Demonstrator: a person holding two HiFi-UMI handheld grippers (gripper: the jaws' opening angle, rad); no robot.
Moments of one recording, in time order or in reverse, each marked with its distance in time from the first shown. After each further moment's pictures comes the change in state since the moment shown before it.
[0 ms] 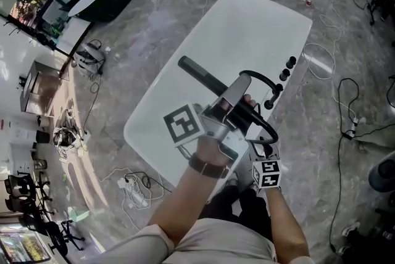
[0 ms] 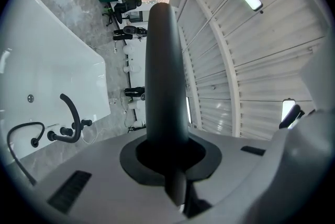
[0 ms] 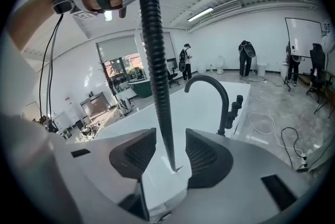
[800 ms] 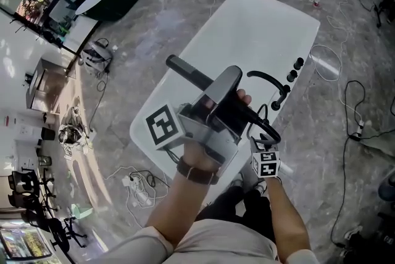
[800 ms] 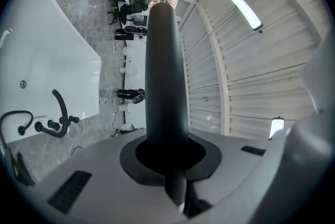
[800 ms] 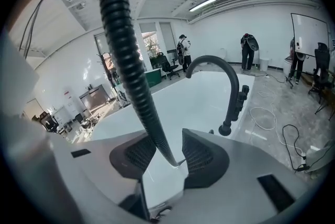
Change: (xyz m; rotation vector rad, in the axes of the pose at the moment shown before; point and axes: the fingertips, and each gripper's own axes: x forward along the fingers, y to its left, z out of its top) left arm -0.021 -0.037 0.031 -0.100 -0.078 -0.082; right arm 0.053 -0.004 -0.033 -0.013 0.092 -0.002
